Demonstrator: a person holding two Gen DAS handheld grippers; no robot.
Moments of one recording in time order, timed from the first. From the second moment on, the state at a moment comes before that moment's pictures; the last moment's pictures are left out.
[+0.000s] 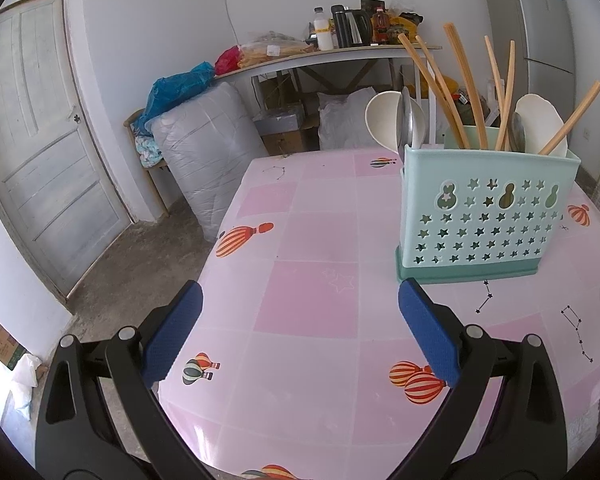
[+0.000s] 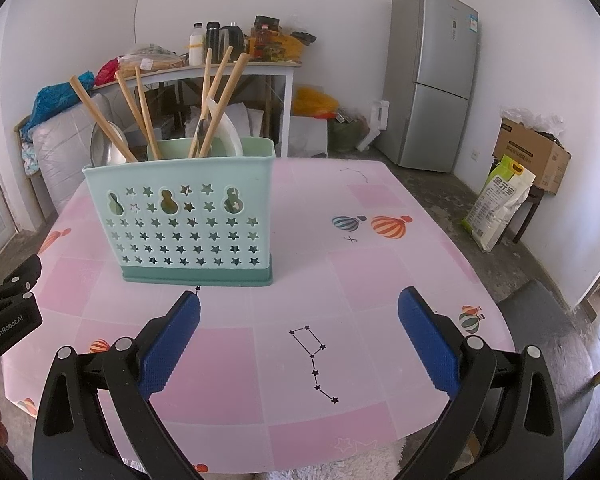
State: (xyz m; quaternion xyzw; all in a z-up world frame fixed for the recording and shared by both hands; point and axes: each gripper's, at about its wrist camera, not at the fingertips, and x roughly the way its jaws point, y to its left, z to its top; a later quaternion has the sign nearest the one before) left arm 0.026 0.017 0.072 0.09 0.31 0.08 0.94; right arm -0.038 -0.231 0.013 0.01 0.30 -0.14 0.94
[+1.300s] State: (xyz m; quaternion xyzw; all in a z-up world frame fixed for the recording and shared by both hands) left arm 0.027 0.017 0.070 0.09 0.31 0.08 0.94; right arm -0.037 -0.228 0.013 0.01 0.31 -0.14 0.94
